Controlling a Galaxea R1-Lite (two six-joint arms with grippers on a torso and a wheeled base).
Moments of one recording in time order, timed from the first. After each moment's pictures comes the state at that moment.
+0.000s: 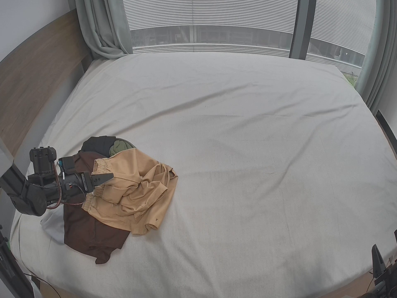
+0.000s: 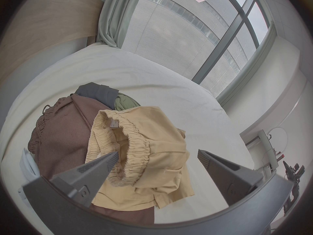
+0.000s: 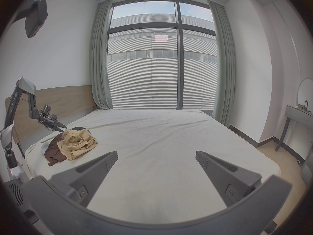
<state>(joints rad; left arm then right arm) 0.13 1.98 -0.66 -0.81 -0.55 -0.16 -0.01 0.02 -0.02 -0.01 0.00 -0.01</state>
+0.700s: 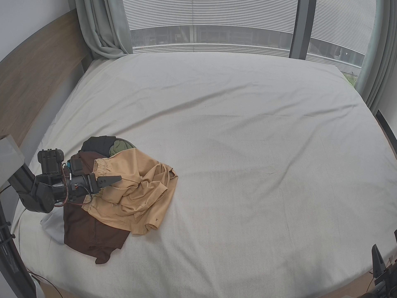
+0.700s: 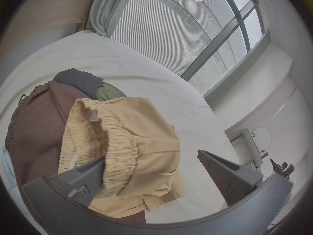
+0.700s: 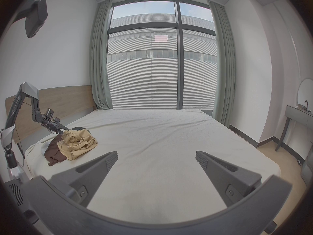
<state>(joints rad) 0.13 2.10 -0.75 -0.81 -0.72 -0.17 -0.01 0.02 -0.02 -0.01 0.00 -0.01</state>
